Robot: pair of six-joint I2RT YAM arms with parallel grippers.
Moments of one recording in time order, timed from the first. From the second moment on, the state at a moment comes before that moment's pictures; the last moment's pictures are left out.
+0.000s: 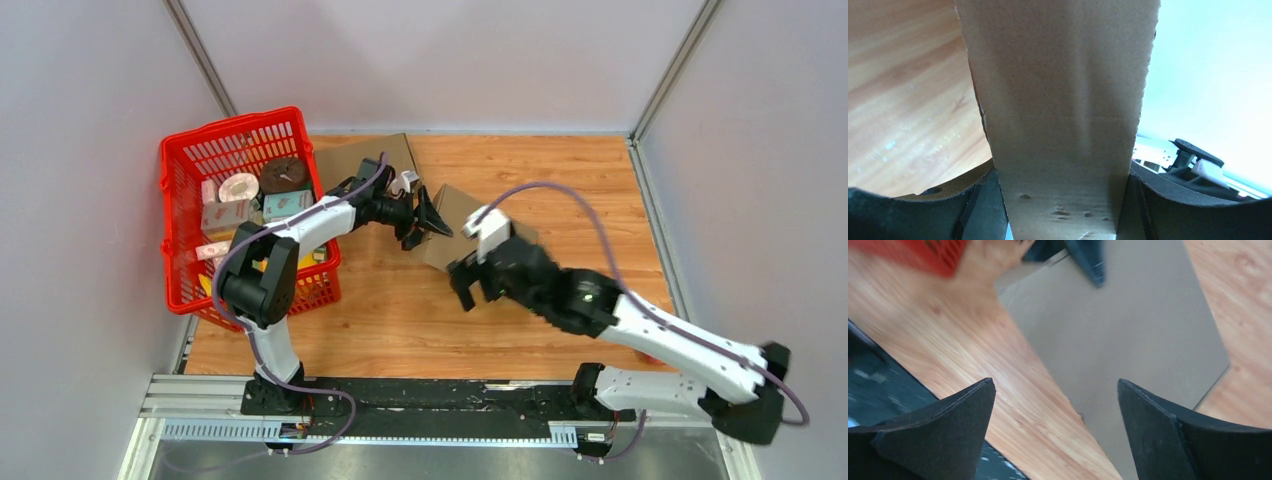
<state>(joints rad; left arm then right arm) -0.45 1.84 1.26 -0.25 0.91 -0.88 0.94 0.93 1.04 -0.61 0.25 0.27</state>
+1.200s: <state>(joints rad) -0.42 1.54 1.20 -0.38 0.92 -1.10 1.31 1.28 0.79 0.04 1.04 -0.56</state>
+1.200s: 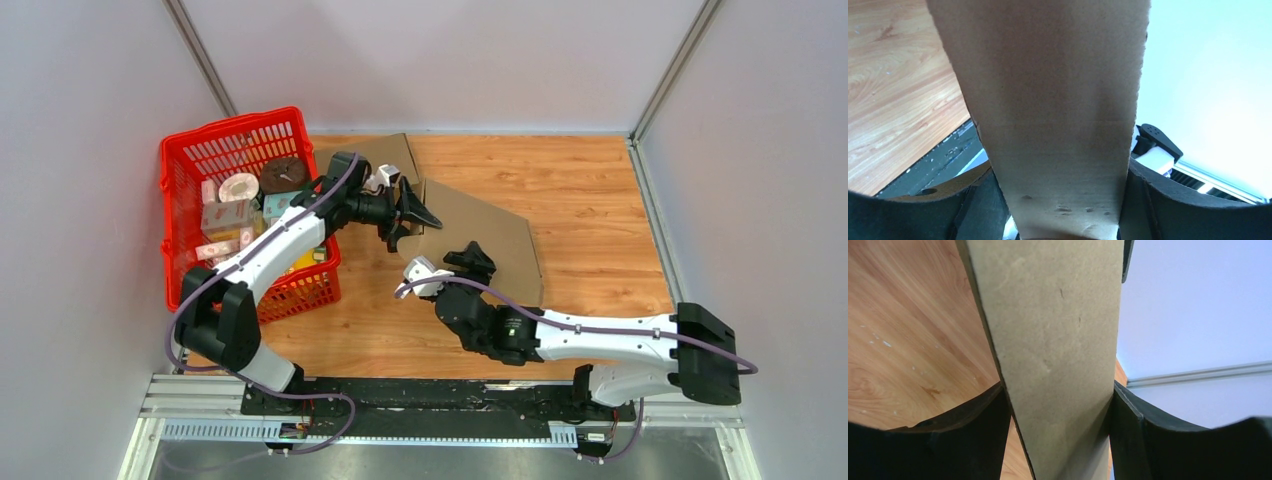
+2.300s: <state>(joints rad) -0.12 1.34 1.26 -0.33 0.80 -1.02 1.29 1.03 0.97 -0.67 0.90 -0.03</state>
